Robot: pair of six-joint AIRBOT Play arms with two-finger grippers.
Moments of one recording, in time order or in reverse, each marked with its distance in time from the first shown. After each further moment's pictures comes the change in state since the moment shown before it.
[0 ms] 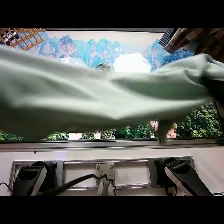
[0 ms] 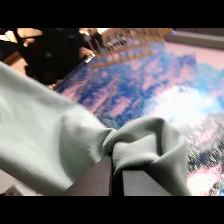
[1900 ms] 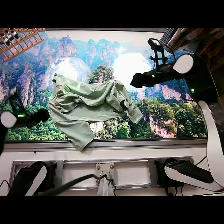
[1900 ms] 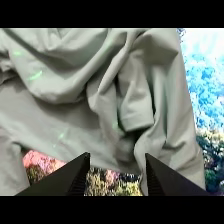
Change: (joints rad) left arm 0.116 -0.333 -0.938 0.459 -0.201 -0.321; right arm -0.060 -0.629 -0.362 -0.109 -0.182 -0.133
